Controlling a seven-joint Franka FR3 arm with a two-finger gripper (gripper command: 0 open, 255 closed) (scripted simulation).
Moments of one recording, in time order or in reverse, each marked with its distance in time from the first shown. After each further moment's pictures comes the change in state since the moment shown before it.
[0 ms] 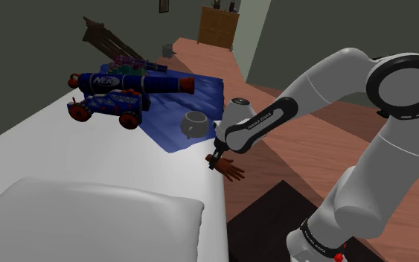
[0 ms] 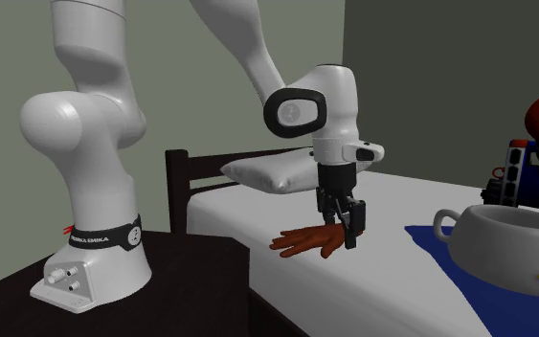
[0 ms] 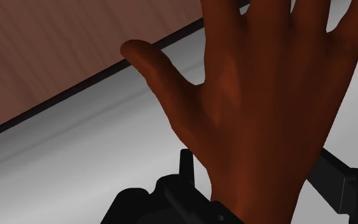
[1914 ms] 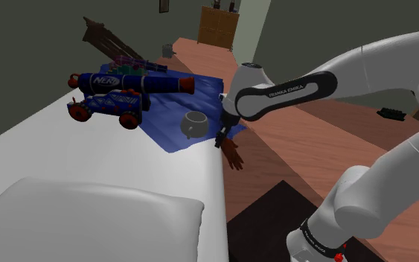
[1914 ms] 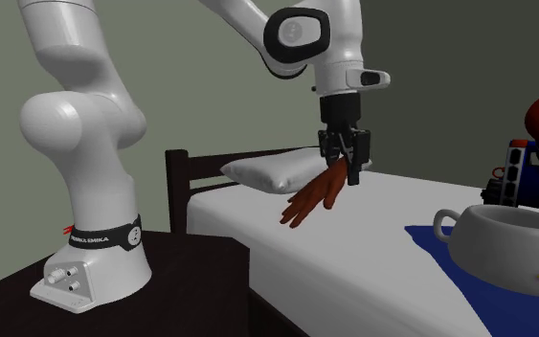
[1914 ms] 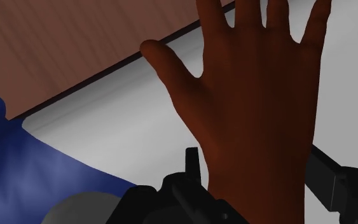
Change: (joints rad) arm -0.002 -0.267 -0.001 0.098 -0.009 -0.365 0.010
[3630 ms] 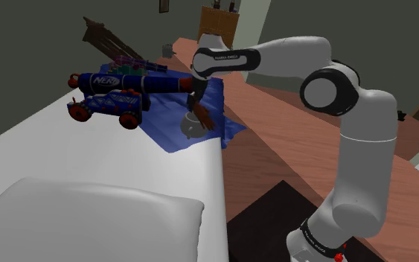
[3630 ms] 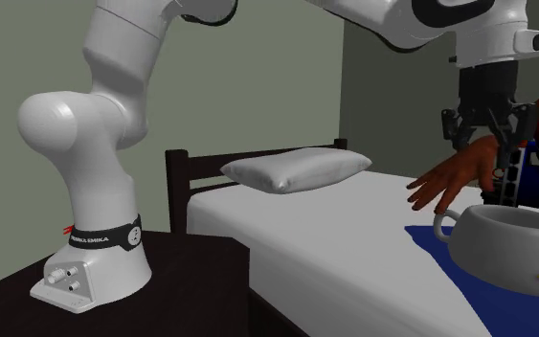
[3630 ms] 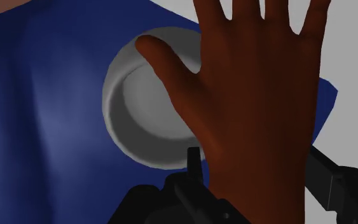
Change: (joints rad) arm -0.052 0.658 -0.041 0.982 0.020 -0.326 -0.090
